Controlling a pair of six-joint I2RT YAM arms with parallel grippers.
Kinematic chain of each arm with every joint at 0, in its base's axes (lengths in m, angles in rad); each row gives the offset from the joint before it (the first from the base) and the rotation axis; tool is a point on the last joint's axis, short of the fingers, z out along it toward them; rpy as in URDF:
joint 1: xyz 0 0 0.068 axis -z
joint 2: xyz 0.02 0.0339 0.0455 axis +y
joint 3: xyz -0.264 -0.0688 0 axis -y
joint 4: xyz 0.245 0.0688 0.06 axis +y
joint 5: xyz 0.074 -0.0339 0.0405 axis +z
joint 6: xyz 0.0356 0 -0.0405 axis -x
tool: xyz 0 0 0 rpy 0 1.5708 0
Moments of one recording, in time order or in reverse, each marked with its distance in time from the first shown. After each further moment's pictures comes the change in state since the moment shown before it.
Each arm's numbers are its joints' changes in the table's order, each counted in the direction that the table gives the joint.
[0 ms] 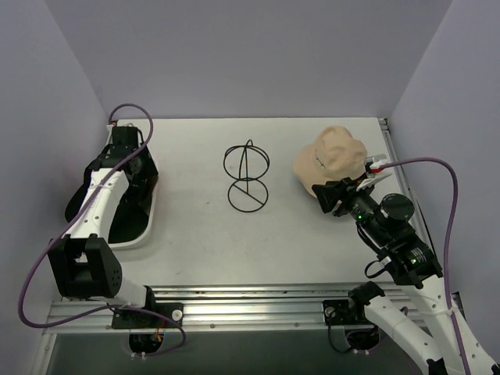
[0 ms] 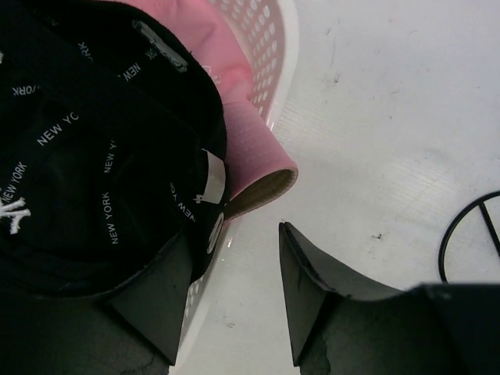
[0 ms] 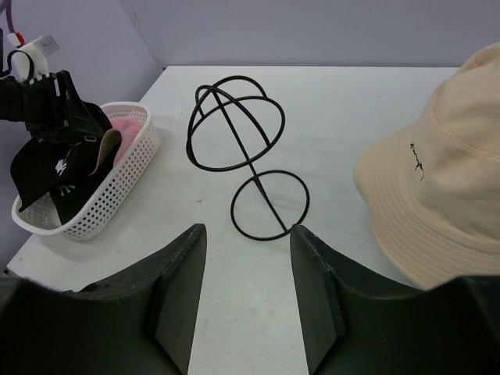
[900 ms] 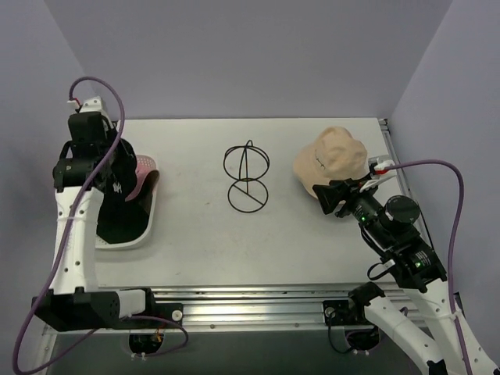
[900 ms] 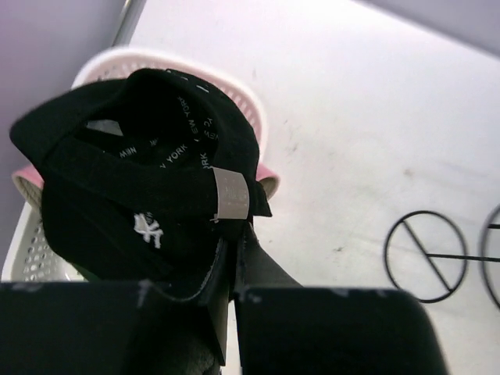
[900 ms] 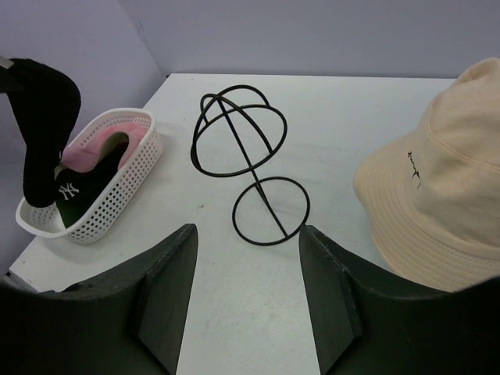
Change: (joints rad) left arm -0.052 -0.161 0.187 0.126 -0.025 -0.090; right arm 0.000 -0.013 0.016 0.014 -0.006 0.007
